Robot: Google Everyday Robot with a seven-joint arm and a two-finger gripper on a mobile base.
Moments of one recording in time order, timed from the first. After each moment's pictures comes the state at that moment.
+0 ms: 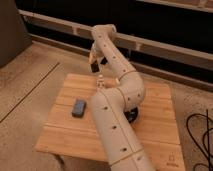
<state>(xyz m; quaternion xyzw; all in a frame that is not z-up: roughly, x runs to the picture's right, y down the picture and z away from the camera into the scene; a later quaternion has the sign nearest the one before) -0.050 -0.190 0.961 -0.22 0.00 0.59 0.78</state>
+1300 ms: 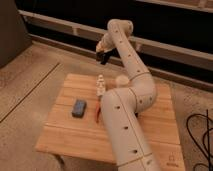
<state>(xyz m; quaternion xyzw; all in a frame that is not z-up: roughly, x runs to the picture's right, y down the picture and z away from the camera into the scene) 0.002 -0.252 0.936 -0.18 -0.07 0.69 0.70</state>
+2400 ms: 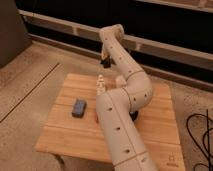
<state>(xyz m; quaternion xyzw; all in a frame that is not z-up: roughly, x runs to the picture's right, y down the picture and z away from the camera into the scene) 0.017 -0.216 0.981 -0.10 0.05 0.65 0.75</state>
